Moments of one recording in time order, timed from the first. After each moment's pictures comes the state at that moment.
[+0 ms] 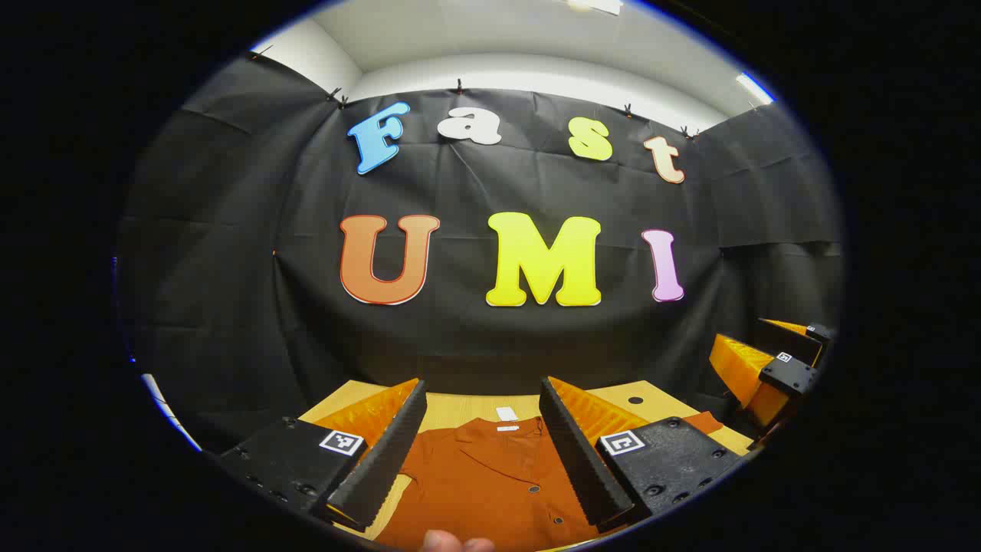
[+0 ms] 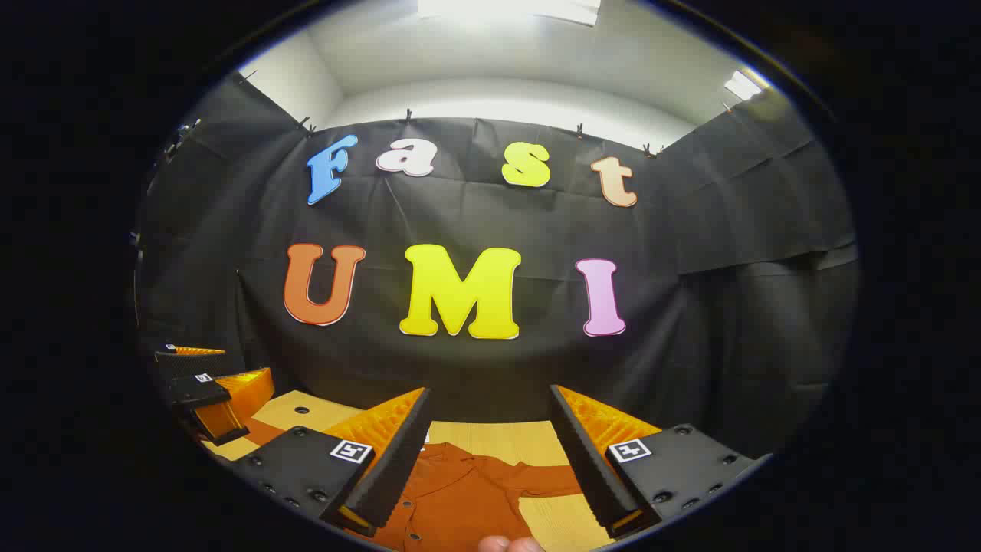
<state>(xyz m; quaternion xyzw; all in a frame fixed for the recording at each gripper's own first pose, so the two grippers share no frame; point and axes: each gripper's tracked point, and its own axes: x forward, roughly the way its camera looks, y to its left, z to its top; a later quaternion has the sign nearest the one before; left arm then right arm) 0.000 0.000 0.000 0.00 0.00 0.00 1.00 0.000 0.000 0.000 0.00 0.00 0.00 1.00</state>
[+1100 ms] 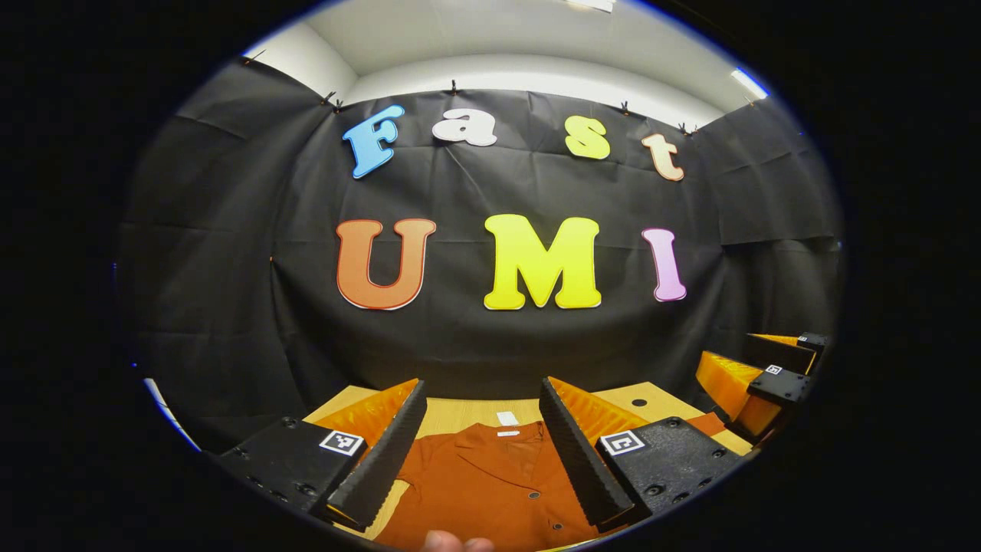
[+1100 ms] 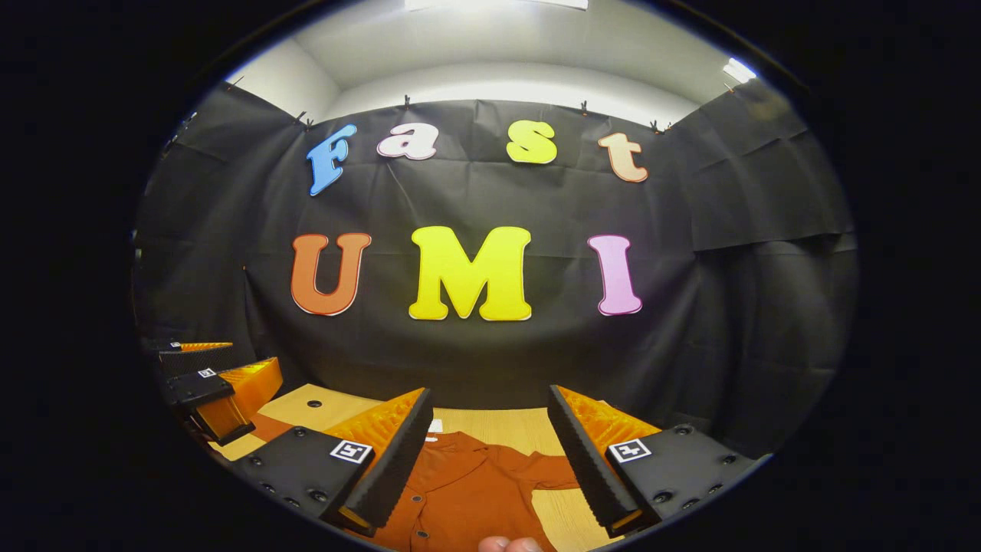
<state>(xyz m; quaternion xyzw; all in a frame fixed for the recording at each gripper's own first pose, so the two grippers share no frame) 0.014 -0.008 0.003 0.01 0.00 0.01 1.00 0.026 0.003 -0.026 0.02 0.04 0.03 1.00</state>
